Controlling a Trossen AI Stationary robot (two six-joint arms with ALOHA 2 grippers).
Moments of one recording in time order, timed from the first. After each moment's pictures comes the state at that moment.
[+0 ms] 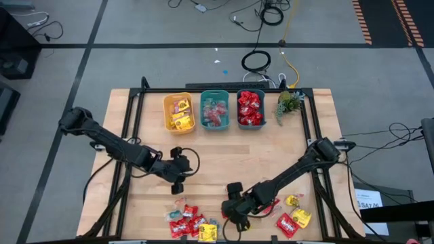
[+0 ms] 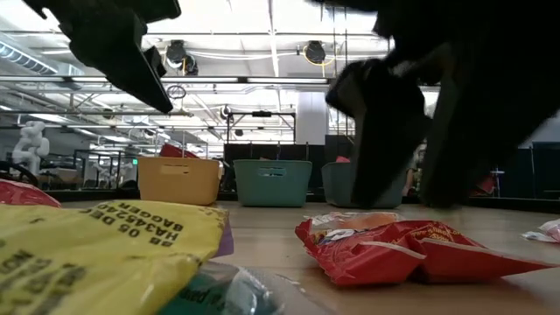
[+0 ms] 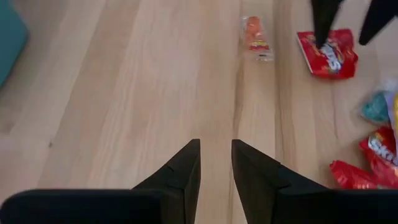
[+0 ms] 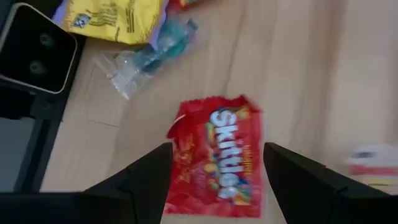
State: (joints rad) left arm -0.44 1.34 0.80 -0.35 -0.28 -0.45; right arm 0.55 2.05 1.42 -0.43 0.08 0.36
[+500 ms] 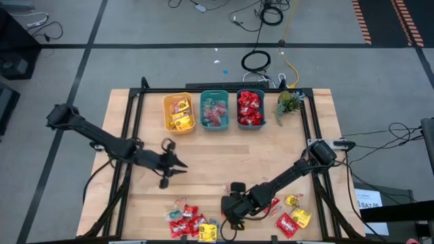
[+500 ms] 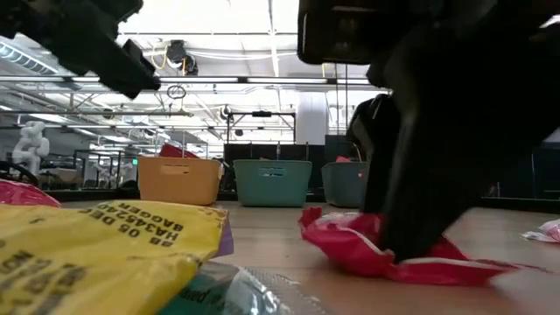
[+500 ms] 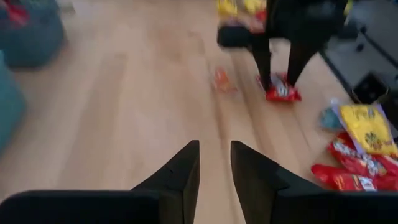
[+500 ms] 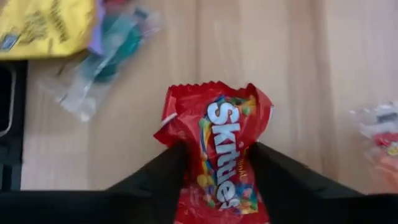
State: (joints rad) left arm -0.41 1.03 0.45 0.05 -0.21 -0.21; right arm 0.56 2.13 1.42 -0.43 0.11 0.63
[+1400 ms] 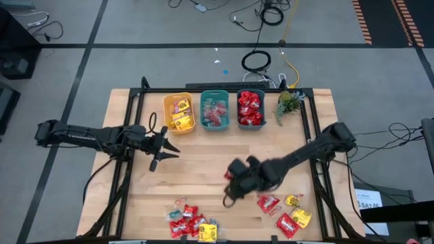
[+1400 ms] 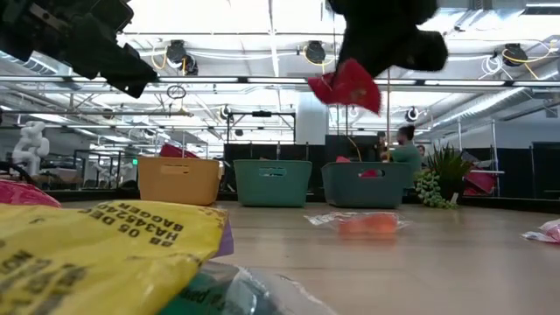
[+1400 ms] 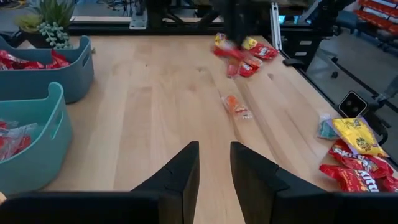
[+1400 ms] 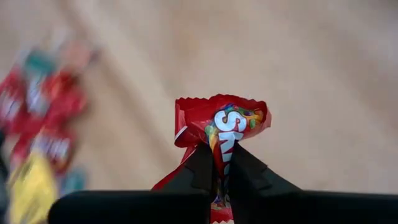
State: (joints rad) left arm -0.04 0.63 0.33 -0.06 0.18 0.01; right arm 0.44 1.81 1.42 -0.73 0.38 1.08
